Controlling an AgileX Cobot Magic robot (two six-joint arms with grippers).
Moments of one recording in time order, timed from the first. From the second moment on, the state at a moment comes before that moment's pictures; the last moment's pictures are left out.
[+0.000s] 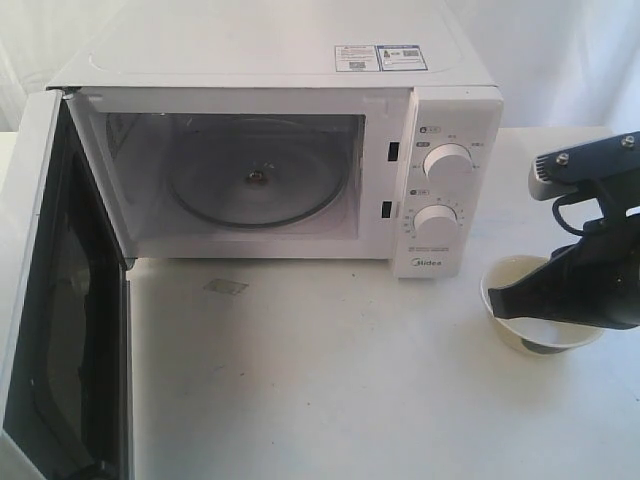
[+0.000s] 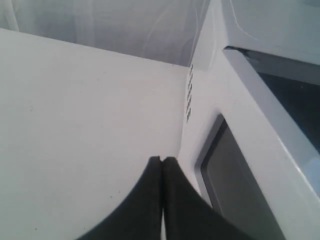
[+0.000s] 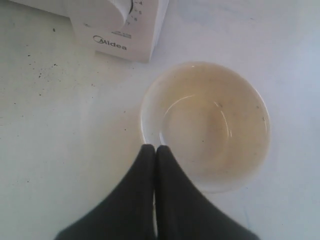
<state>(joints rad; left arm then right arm) 0.06 0.39 -0.55 -0.16 0.58 -0.06 0.31 1.10 -0.61 -0.40 0.43 0.45</state>
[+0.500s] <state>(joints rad) 0.06 0.74 -0.82 -0.47 1.01 0.21 0.31 1.10 -0.61 -0.43 0.43 0.45</state>
